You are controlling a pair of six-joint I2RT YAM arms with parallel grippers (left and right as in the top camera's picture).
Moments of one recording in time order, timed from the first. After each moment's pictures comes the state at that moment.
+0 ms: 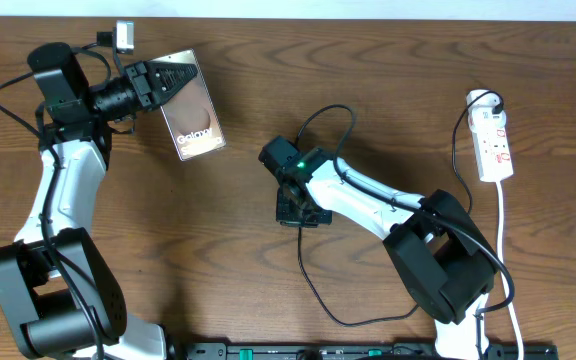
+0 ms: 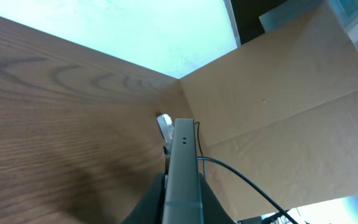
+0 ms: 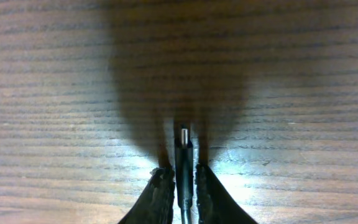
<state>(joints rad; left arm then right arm) 0.25 1.71 1.18 0.18 1.30 -0.69 0.76 2.04 1.37 -0.85 -0.08 0.83</state>
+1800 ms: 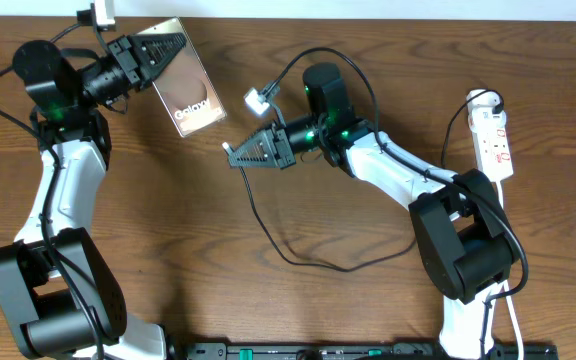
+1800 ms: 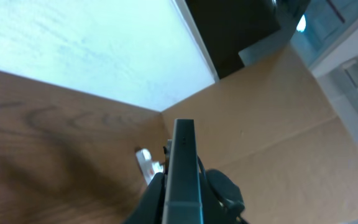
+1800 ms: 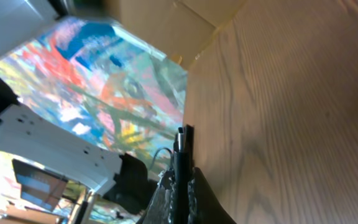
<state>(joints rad) 0.25 1.71 1.18 0.63 1.22 -1.13 0.53 2.06 1.37 0.26 -1.38 0.53</state>
